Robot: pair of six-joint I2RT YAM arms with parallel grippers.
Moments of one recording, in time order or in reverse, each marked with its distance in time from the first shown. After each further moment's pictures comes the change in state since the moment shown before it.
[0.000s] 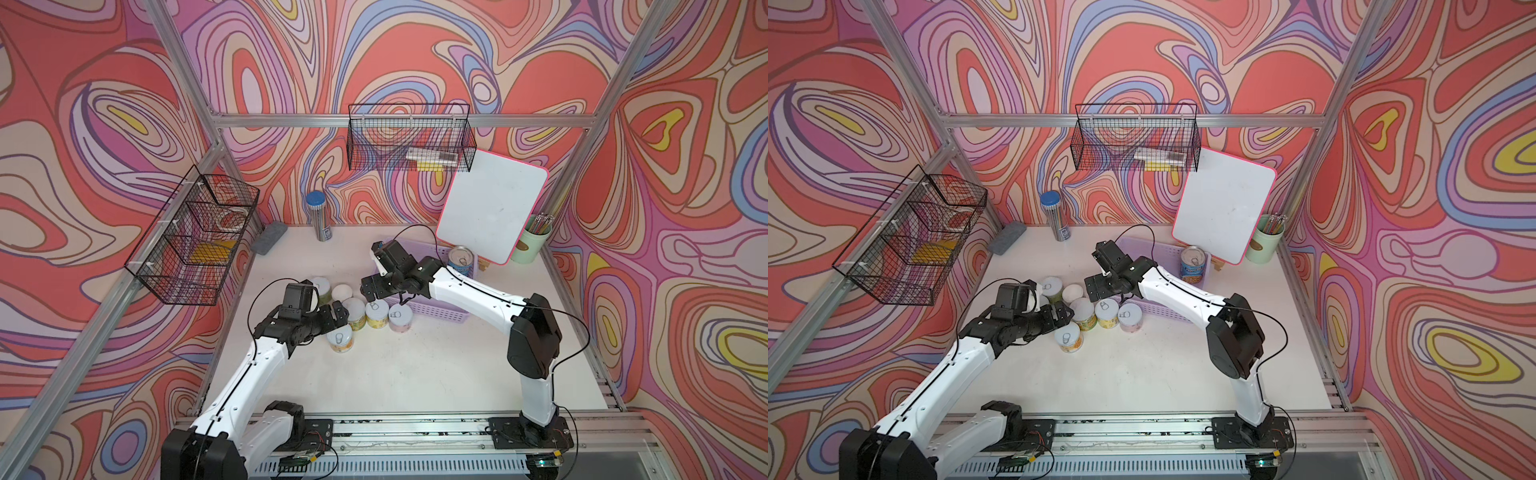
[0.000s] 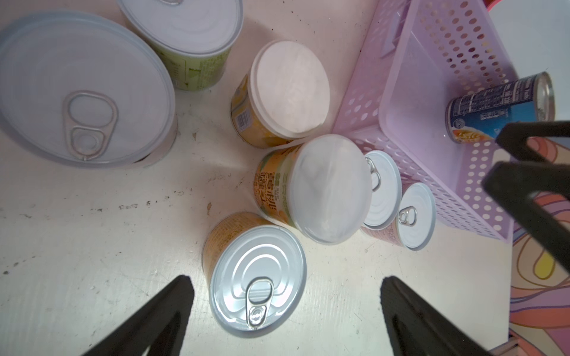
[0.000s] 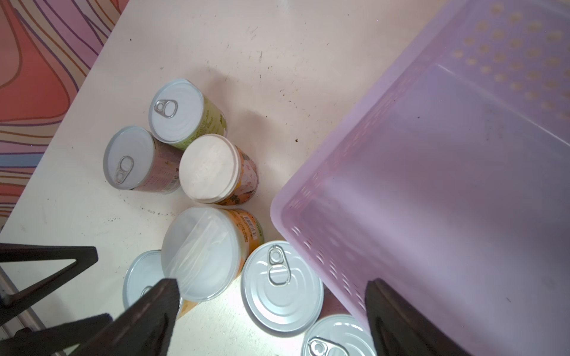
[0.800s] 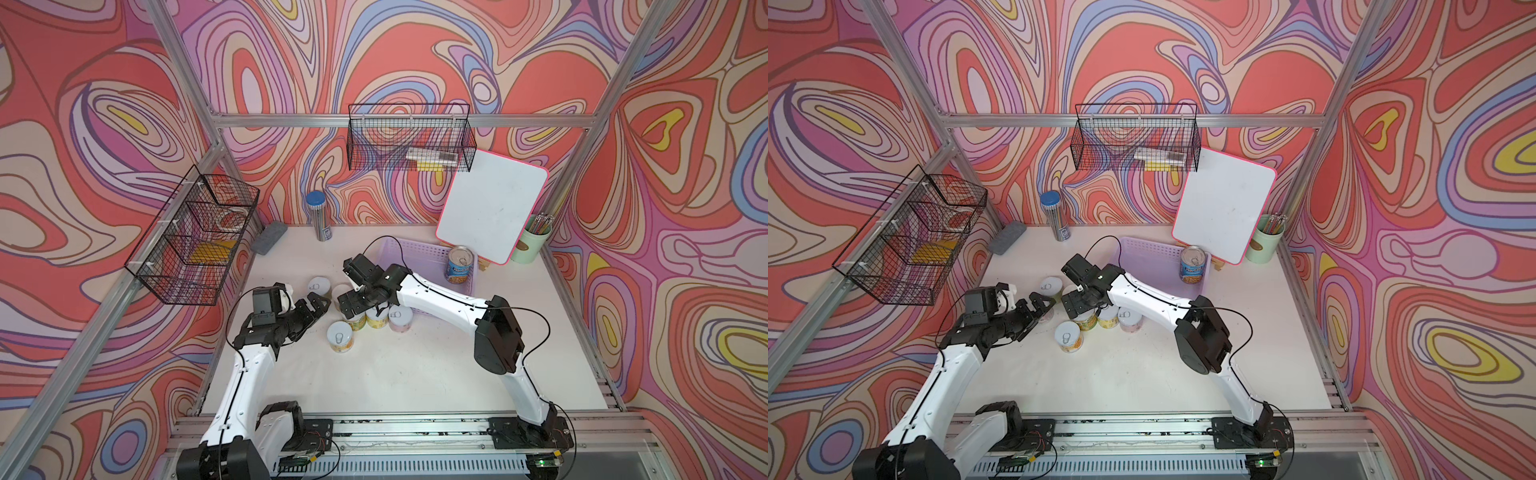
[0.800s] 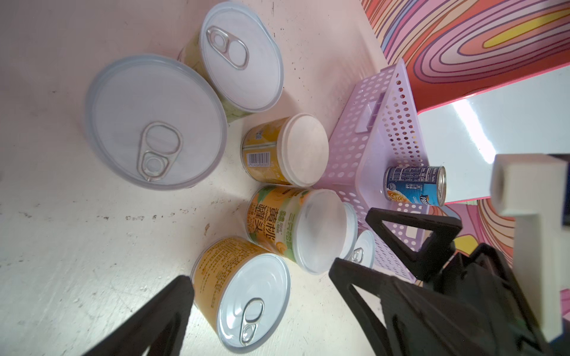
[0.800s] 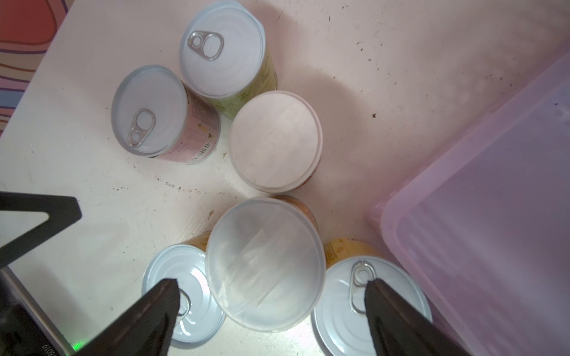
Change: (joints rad) left arm 0.293 -0.040 -0.048 0.086 0.261 -0.087; right arm 0.111 0.237 0.285 -0.169 0.005 -0.012
